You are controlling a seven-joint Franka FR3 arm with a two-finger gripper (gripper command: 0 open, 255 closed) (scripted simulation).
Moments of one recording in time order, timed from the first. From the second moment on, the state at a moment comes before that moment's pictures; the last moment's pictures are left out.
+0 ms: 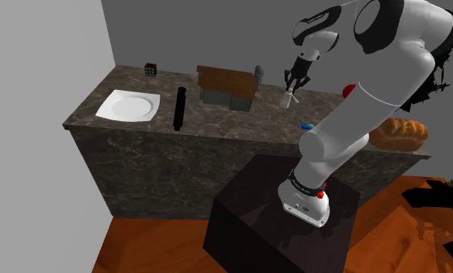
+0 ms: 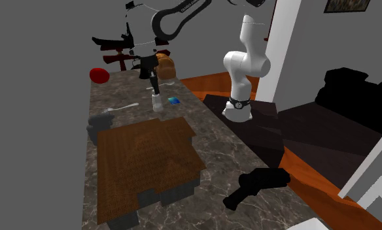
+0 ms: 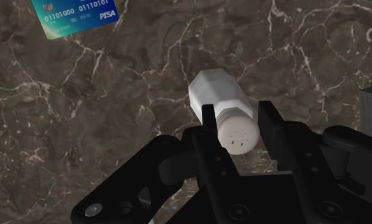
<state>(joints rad) -0.48 -0.10 -0.48 -2.18 0.04 1.98 0.07</state>
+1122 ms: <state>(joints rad) -0.48 -0.04 -0.49 -2.24 0.08 2.09 0.03</state>
